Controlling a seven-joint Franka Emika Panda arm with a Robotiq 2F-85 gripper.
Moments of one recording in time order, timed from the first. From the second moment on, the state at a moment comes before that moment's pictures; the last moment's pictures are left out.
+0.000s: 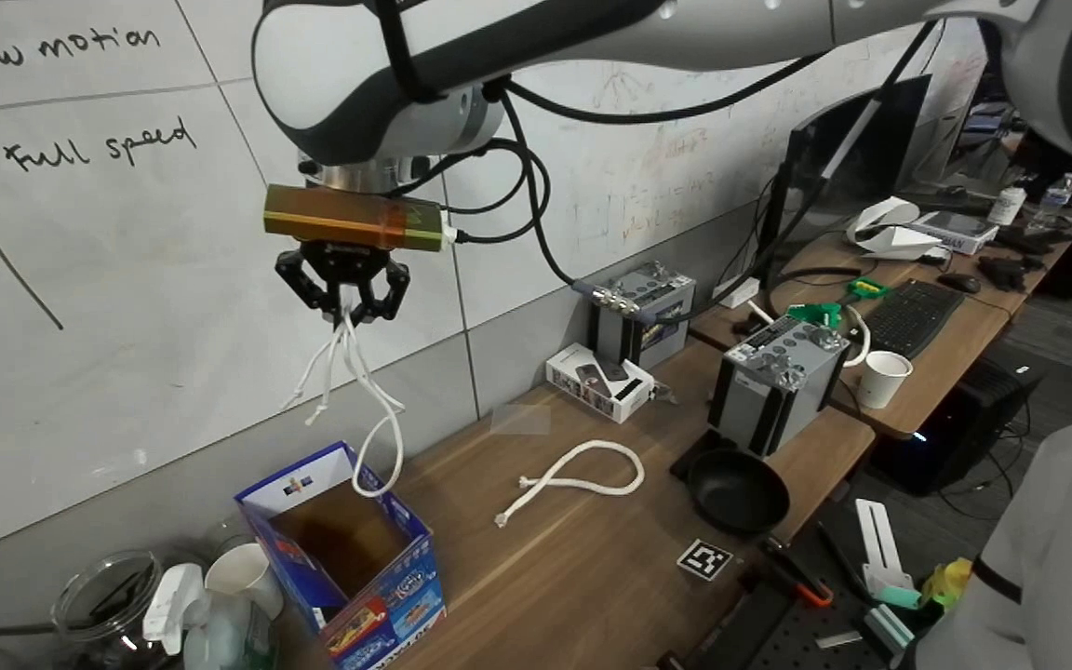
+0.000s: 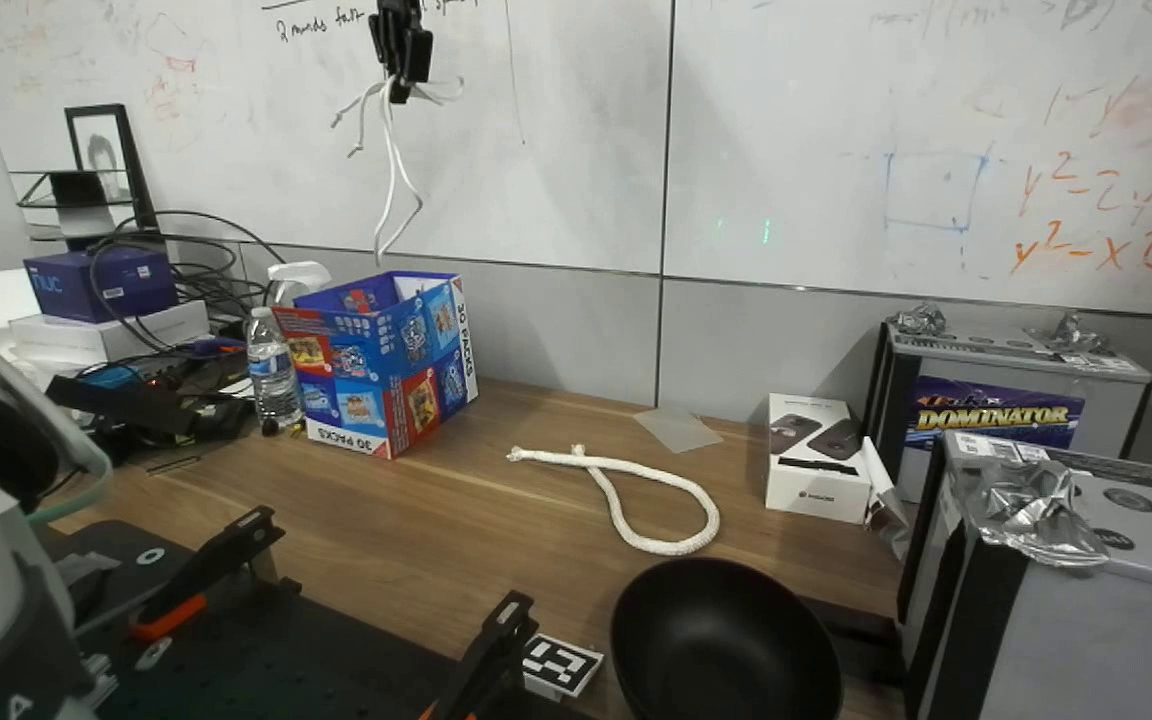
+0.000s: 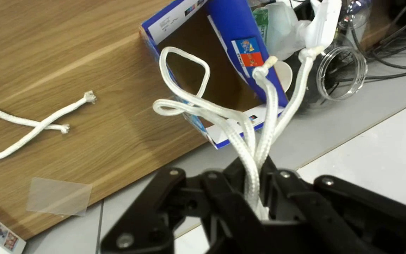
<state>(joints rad) 0.23 0.15 0.17 -1.72 0.16 2.10 0.73</state>
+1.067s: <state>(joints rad) 0.31 0.45 0.19 -1.59 0.15 2.18 0.55</state>
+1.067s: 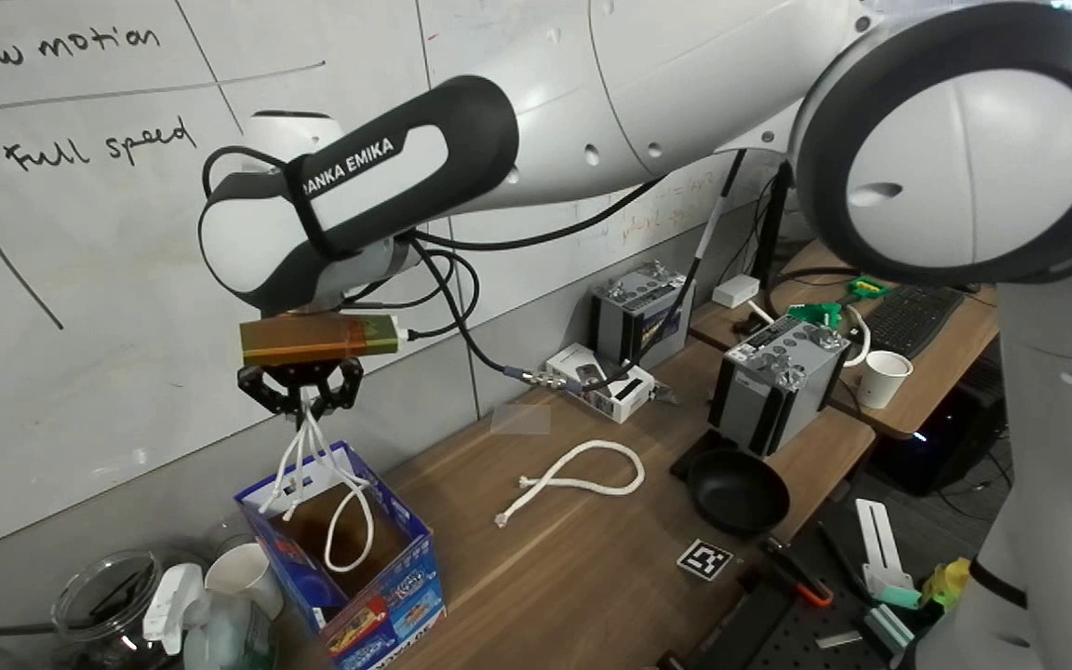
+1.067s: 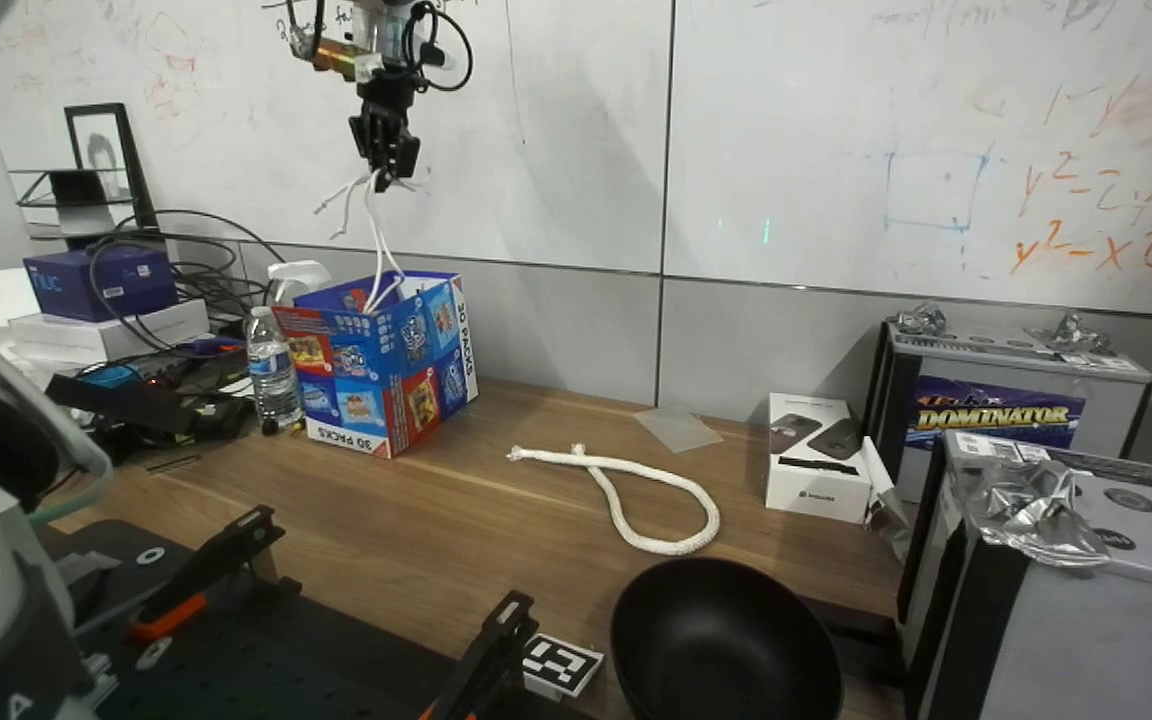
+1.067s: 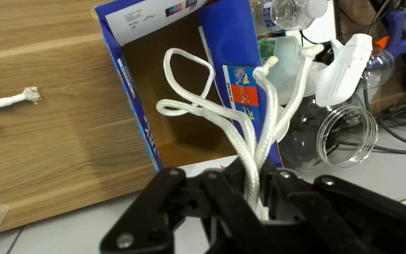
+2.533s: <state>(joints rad) 0.29 0.55 0.21 -1.58 0.22 2.14 0.19</state>
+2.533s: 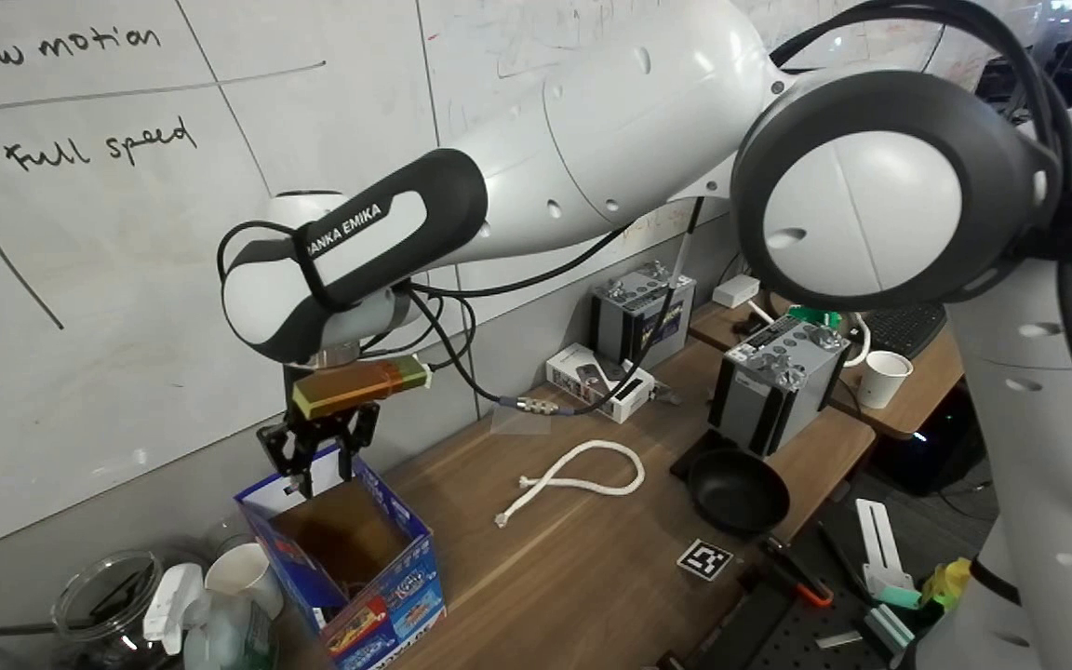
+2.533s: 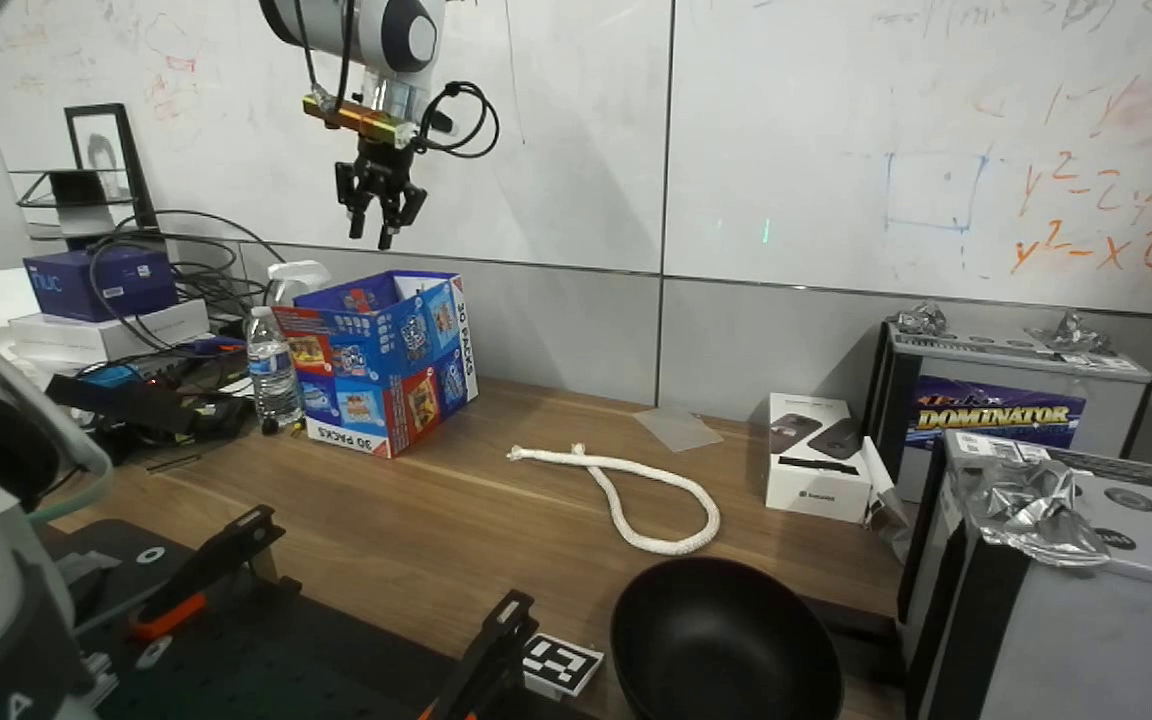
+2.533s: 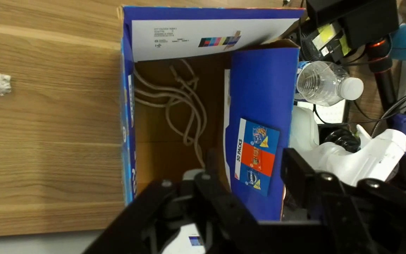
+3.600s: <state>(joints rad) 0.20 0.25 -0.01 -1.97 -0.01 2.16 0.47</state>
